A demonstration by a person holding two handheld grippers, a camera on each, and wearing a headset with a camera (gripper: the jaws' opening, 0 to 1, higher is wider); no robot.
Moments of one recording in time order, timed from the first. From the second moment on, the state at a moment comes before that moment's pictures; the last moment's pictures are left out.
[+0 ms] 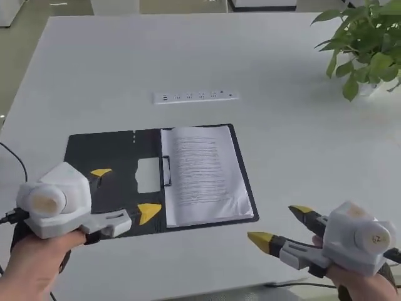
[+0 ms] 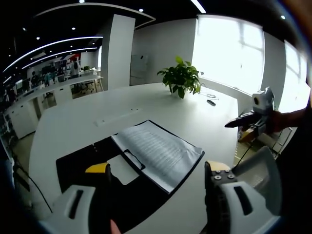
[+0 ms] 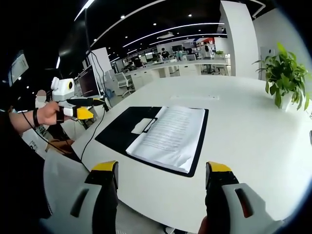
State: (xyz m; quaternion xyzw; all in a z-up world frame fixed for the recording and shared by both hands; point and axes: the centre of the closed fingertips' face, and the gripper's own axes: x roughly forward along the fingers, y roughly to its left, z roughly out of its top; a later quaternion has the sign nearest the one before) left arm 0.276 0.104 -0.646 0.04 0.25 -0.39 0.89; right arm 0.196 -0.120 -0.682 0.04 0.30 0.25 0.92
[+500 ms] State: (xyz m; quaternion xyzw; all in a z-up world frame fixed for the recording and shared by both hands) left arm 0.296 0.029 -0.669 0.03 0.25 -0.46 0.85; right arm 0.197 -0.118 -0.686 0.04 0.30 0.24 0.92
